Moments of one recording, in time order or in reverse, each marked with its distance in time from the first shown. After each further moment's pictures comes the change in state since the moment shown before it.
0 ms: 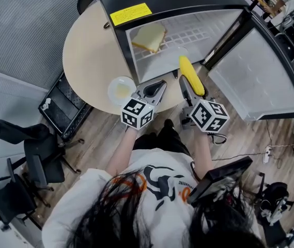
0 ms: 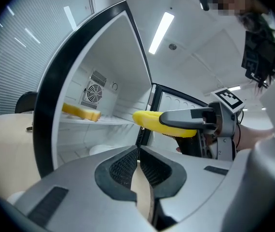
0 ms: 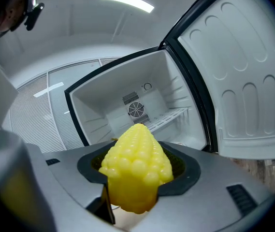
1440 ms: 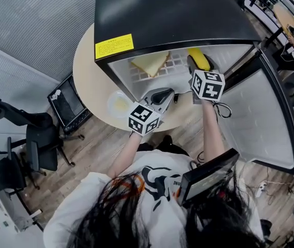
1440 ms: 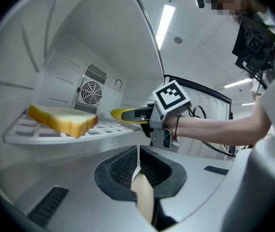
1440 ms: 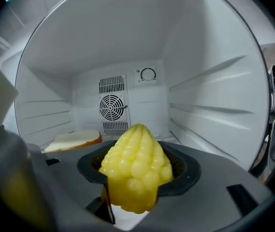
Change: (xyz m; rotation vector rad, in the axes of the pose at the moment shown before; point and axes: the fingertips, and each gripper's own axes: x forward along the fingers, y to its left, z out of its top) left arm 0.082 0.023 0.026 0.023 0.005 0.139; right arm 0.183 -0.085 0.091 -0.432 0.110 0.015
